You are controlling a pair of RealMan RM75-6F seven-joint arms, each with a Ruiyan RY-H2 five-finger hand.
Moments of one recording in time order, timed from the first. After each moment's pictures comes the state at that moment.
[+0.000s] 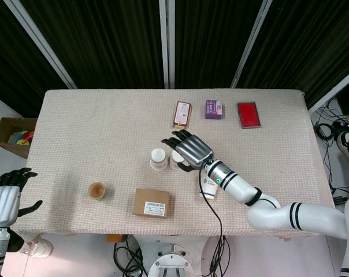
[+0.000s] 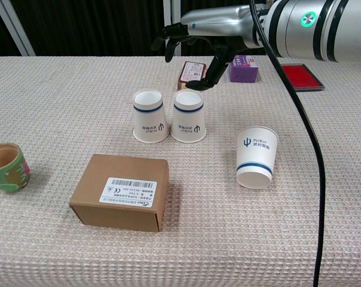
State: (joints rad) left arm -0.04 -1.15 -0.01 -1.65 1.48 1.55 0.13; right arm 1.03 -1.39 0.23 -1.67 -1.03 0.74 -0.34
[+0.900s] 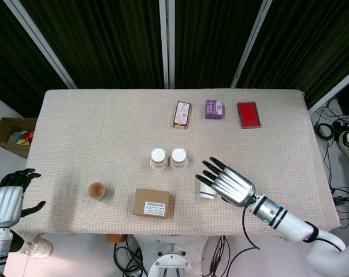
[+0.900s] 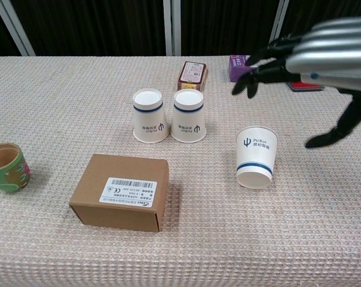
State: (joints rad) left arm -0.04 -1.16 -0.01 -1.64 1.49 1.53 0.12; right arm 0.75 -1.04 -0.10 -1.92 -1.63 0.99 -0.47
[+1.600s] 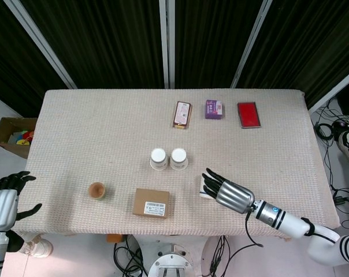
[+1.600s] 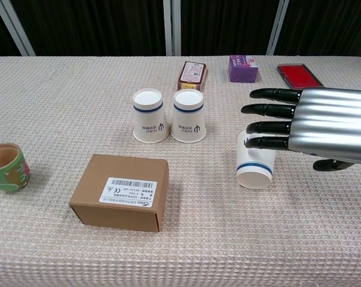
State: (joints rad) left arm -0.01 -1.15 -0.01 -1.66 1.48 1.55 0.10; right arm 0.69 -1.28 -0.13 -1.50 -1.95 1.06 -0.66
